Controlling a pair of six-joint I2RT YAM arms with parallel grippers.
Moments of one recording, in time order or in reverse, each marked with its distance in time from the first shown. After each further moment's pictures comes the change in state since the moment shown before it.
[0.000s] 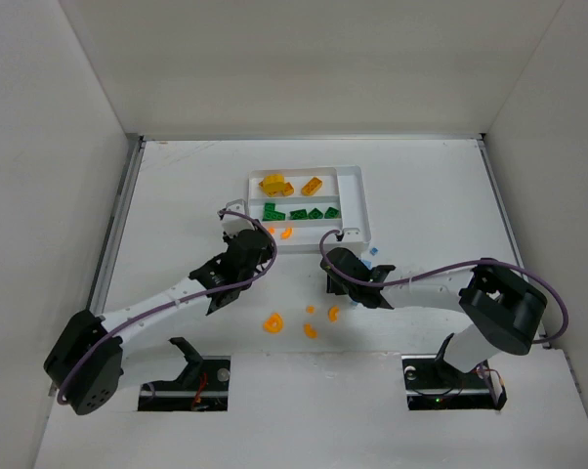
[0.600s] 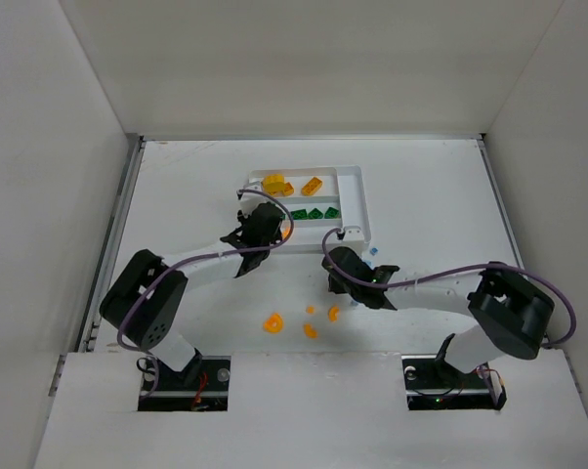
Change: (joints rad) left arm 0.128 0.454 0.213 0.113 0.052 0.079; right arm 0.006 -0.026 0.000 -0.002 0.000 0.000
